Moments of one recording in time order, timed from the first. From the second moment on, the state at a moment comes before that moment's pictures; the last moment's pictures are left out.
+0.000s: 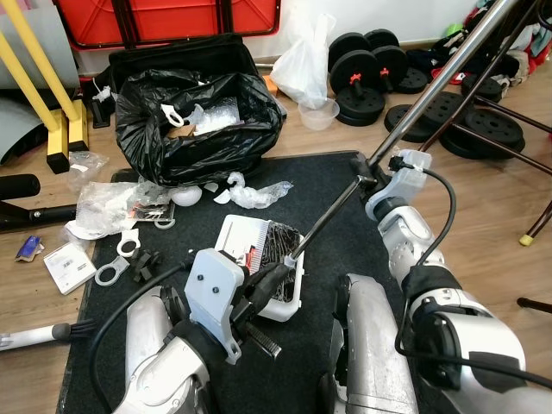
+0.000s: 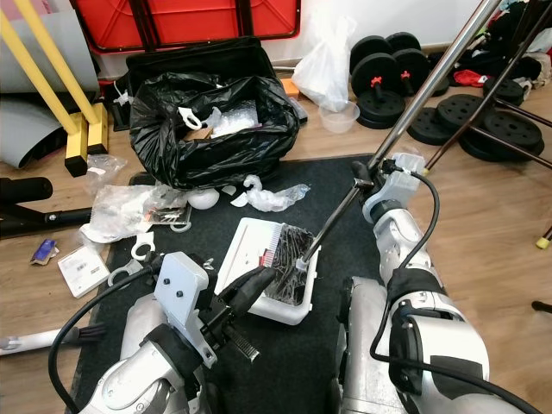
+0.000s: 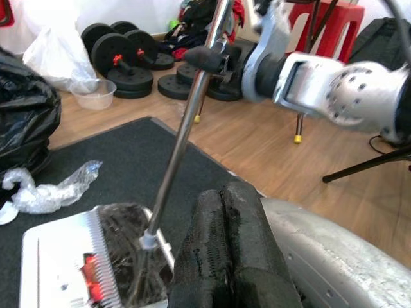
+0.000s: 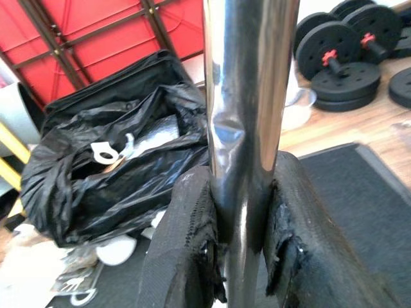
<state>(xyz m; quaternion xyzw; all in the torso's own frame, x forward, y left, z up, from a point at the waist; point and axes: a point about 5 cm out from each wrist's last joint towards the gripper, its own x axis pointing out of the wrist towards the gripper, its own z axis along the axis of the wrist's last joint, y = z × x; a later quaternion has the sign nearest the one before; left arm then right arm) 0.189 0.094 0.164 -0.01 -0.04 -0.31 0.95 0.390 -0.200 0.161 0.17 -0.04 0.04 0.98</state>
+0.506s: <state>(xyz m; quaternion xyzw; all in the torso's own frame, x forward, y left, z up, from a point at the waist) 0.211 0.113 0.167 -0.01 -0.06 -0.25 0.97 0.392 -0.224 0.194 0.23 -0.09 0.03 0.97</state>
